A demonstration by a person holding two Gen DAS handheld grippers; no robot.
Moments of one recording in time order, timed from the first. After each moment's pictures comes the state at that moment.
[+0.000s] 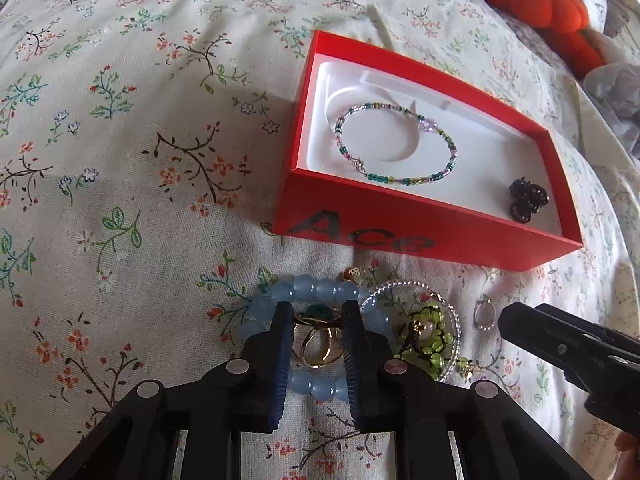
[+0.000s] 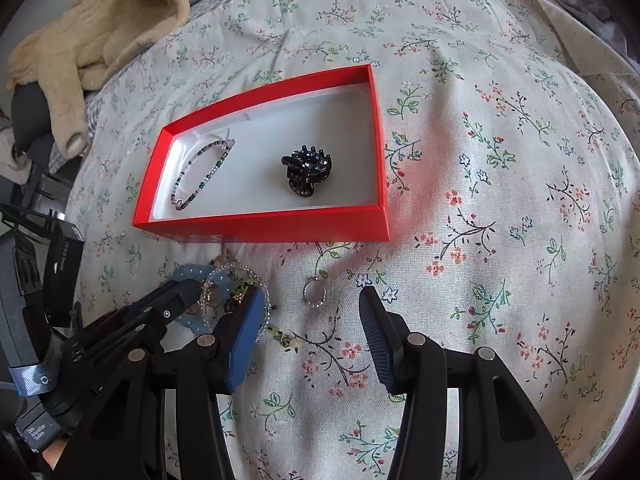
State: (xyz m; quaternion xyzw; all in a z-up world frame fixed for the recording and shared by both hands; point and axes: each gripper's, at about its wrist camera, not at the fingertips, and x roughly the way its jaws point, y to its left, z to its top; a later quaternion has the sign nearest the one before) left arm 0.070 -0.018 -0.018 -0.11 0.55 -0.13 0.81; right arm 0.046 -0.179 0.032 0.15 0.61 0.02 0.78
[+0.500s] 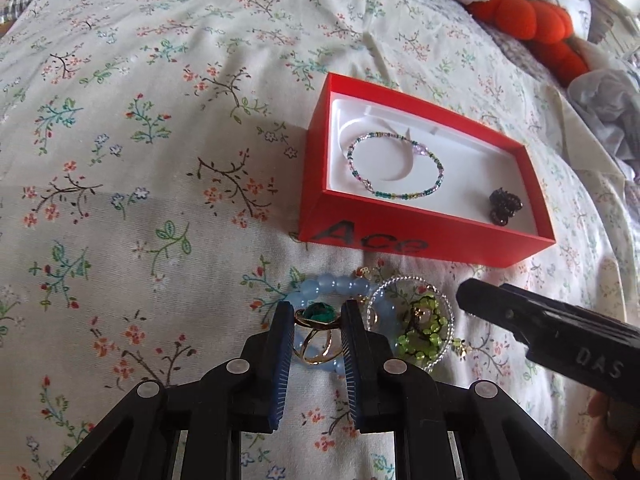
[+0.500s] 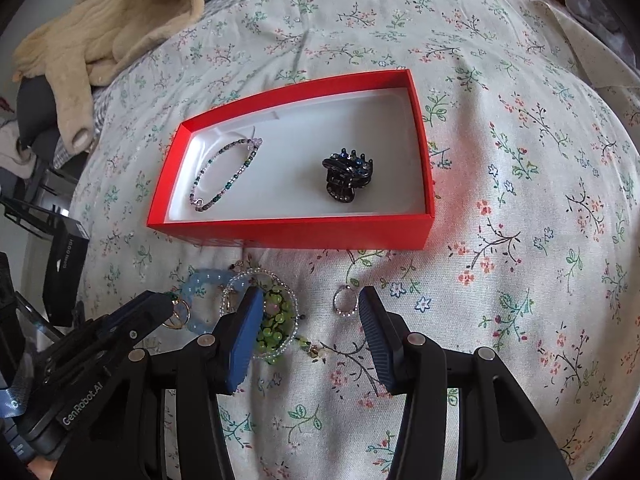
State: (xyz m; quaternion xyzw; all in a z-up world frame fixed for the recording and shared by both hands) left arm 0.050 0.013 0.009 -0.10 0.53 -0.14 0.83; right arm 0.055 -0.160 0.029 0.15 0.60 0.03 0.79
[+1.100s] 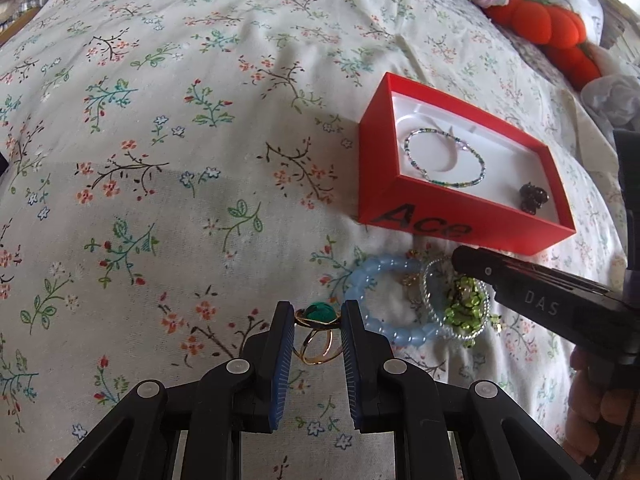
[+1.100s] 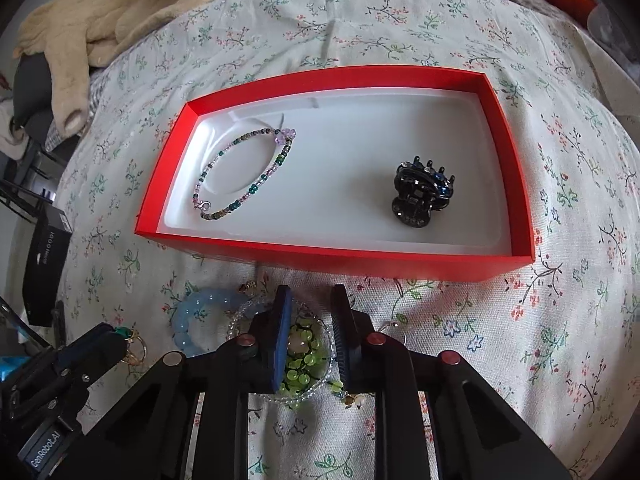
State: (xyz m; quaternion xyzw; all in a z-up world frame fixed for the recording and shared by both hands) left arm 0.043 0.045 0.006 -0.10 0.54 -0.12 0.83; right arm 0.077 -0.125 0.007 0.09 0.60 0.02 0.80
